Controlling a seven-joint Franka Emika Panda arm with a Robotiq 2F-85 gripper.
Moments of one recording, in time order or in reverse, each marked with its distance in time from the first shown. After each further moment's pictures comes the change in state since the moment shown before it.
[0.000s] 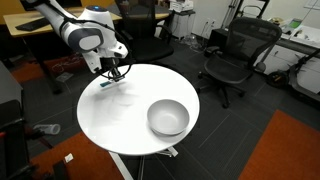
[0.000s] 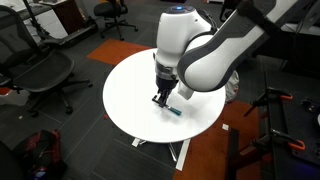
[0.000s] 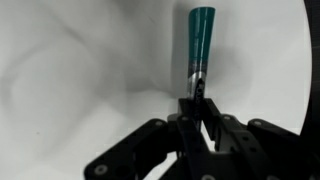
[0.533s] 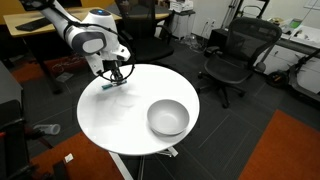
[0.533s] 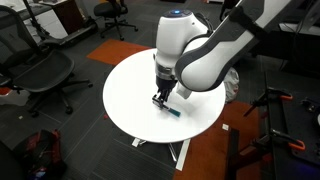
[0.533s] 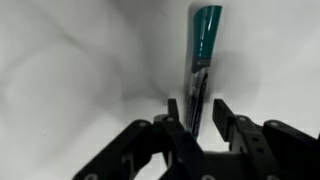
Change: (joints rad) arm -0.004 0.031 -0.015 0.026 -0.001 -0.004 0.000
